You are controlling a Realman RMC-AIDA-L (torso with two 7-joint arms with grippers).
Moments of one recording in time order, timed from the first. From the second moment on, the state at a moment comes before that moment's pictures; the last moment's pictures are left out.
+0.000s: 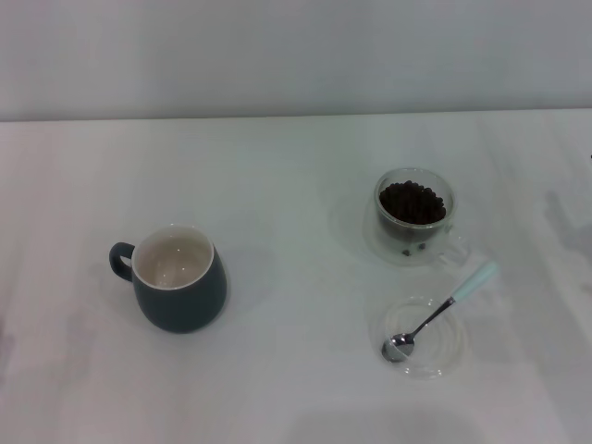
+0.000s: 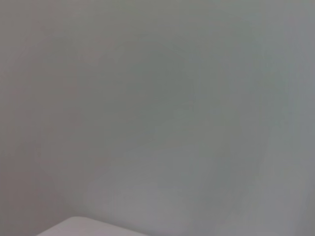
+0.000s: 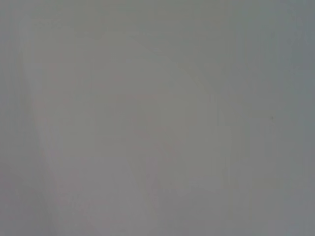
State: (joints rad) left arm -0.08 -2.09 2.79 0.28 -1.39 1.45 -0.23; right arm 0.39 2.03 -0.65 0.11 -0.72 -1.39 0.47
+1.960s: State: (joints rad) left arm -0.31 -2.08 2.84 -0.03 -1.00 1.29 -0.22; right arm 0.39 2.03 -0.65 0.12 -0.73 -1.40 0.48
